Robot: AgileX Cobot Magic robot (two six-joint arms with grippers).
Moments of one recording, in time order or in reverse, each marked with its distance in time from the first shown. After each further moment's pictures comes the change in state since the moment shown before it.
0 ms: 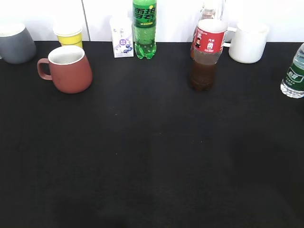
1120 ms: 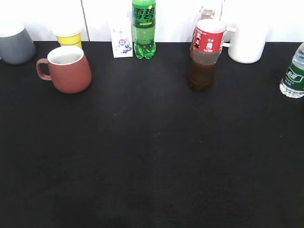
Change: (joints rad) left arm 0.408 -0.441 0.222 -0.140 0.121 0.145; right arm -0.269 -0.672 0.348 -0.147 0.185 0.159
